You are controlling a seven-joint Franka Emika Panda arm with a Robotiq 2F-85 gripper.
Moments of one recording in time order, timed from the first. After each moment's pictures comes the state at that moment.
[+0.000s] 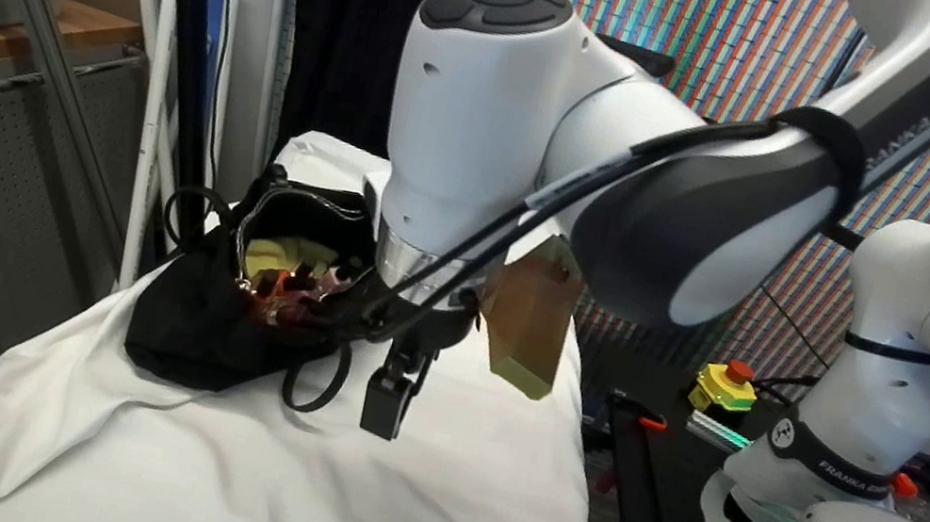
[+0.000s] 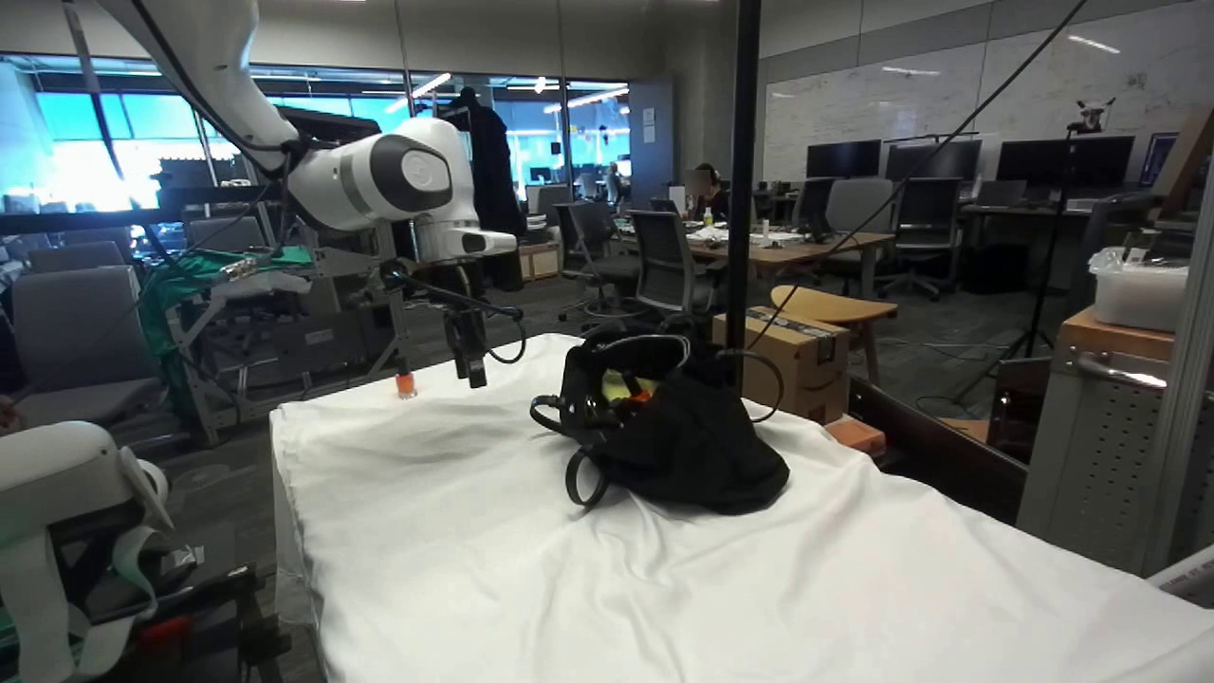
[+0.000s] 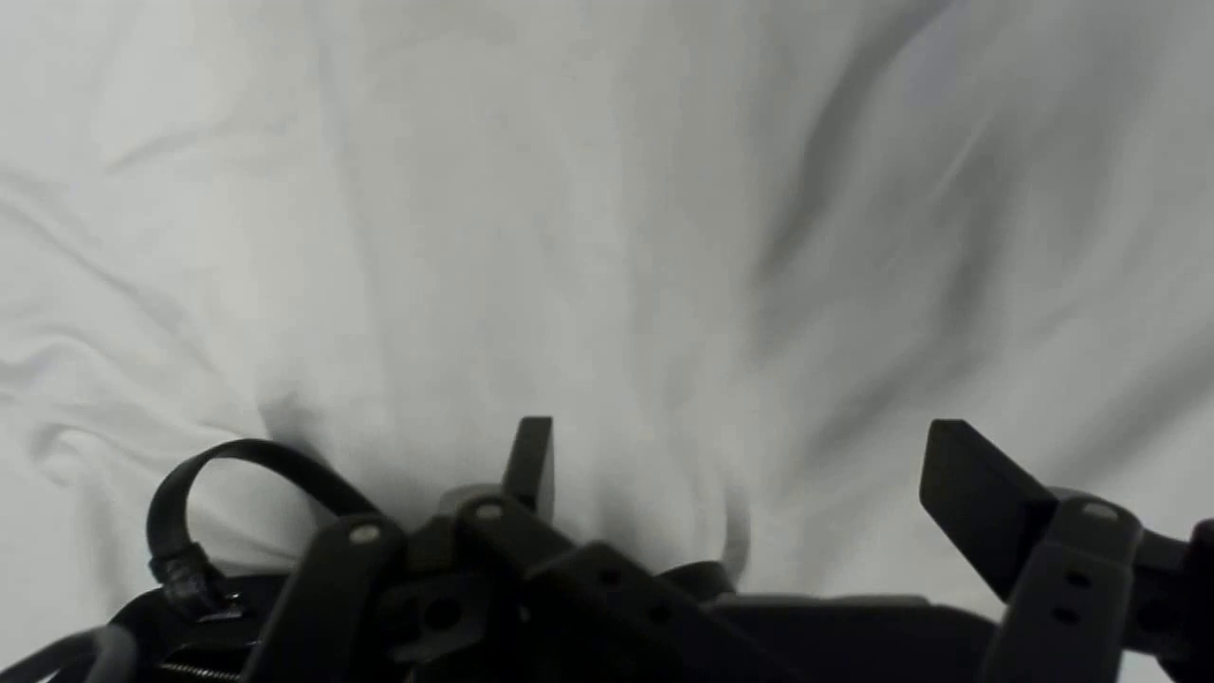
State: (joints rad) arm 0.33 0.21 0.07 -2.14 -0.28 2.24 0.67
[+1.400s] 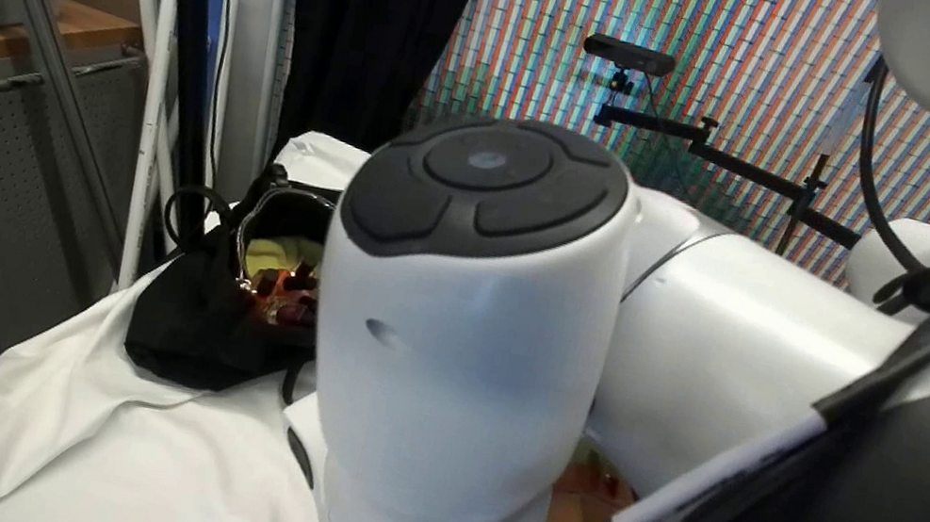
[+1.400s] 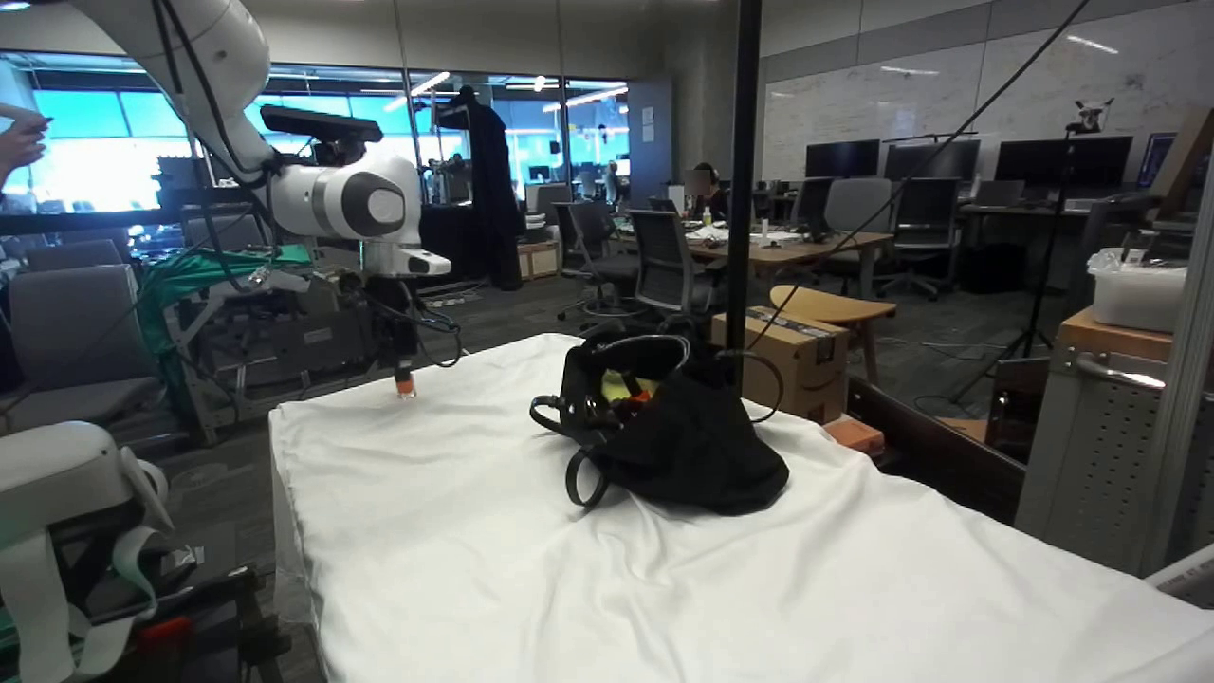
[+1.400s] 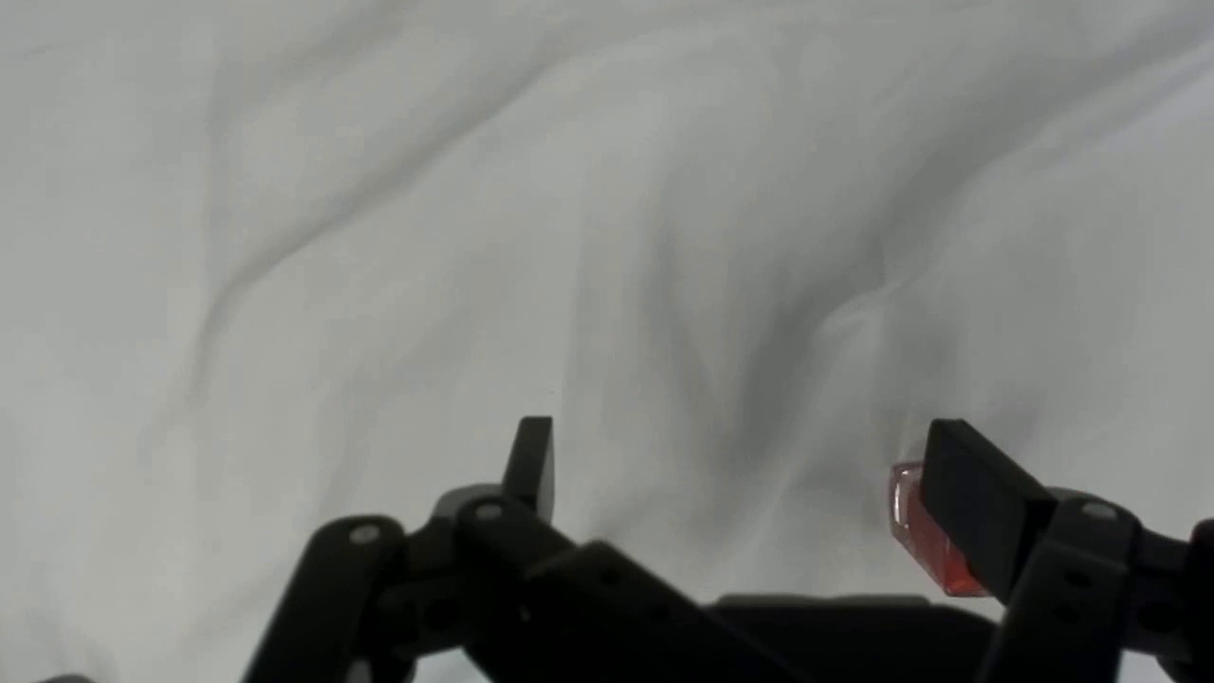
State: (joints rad) arm 0.42 0.41 0.28 -1.96 -0.08 2.21 0.60
